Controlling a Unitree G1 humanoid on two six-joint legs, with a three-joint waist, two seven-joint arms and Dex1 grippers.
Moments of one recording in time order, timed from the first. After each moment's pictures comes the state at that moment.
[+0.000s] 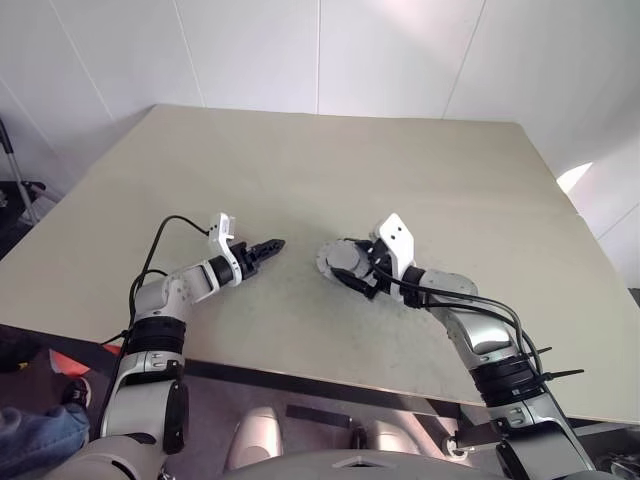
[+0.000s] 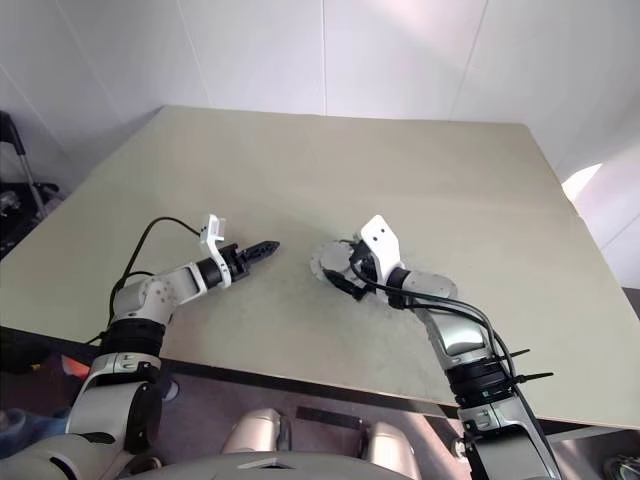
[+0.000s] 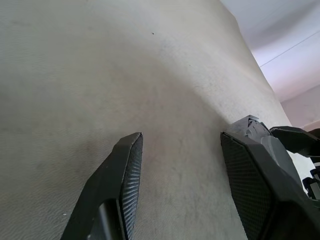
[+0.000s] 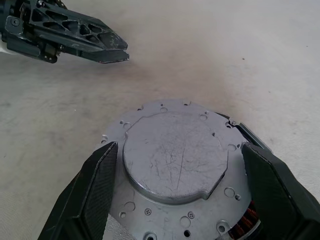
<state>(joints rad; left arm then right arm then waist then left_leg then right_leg) -0.52 0.25 0.23 0.46 -0.56 0.79 -0.67 -0.29 -0.36 0.18 0.02 0.18 0.36 0.69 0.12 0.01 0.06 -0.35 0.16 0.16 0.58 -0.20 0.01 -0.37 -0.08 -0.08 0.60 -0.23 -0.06</state>
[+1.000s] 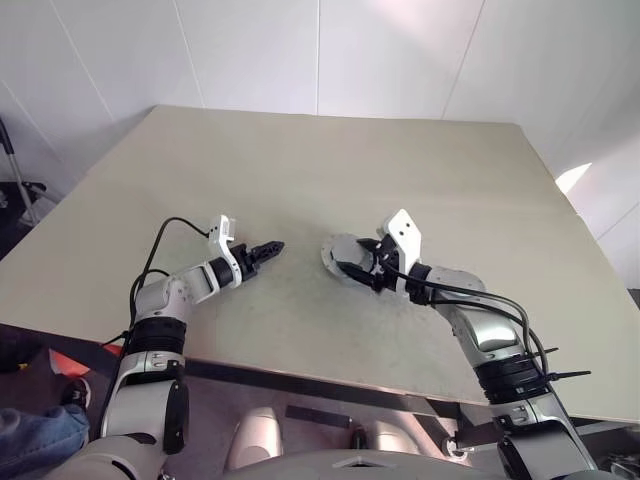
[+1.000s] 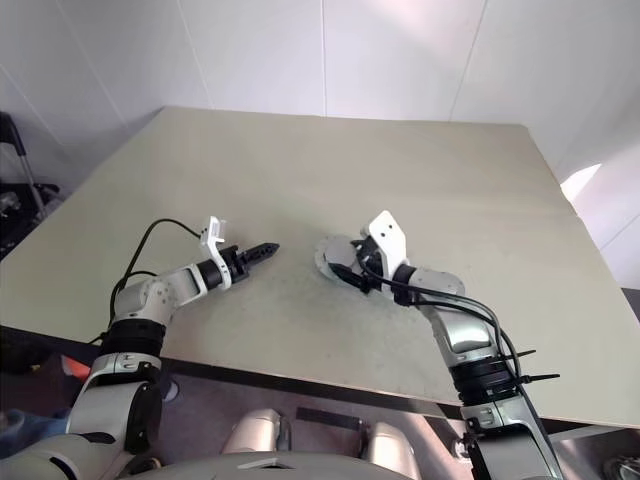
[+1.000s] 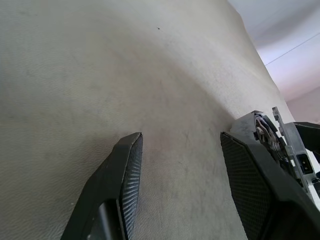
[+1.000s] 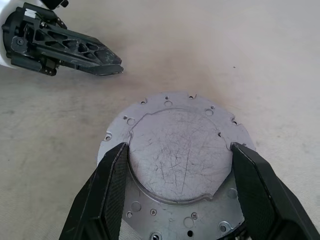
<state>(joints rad) -0.52 0.25 0.23 0.47 -0.55 0.78 -0.67 -0.30 -0.37 0.14 0.03 0.19 0.35 0.72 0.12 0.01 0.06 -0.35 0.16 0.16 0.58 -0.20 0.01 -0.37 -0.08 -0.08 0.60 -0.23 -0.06</state>
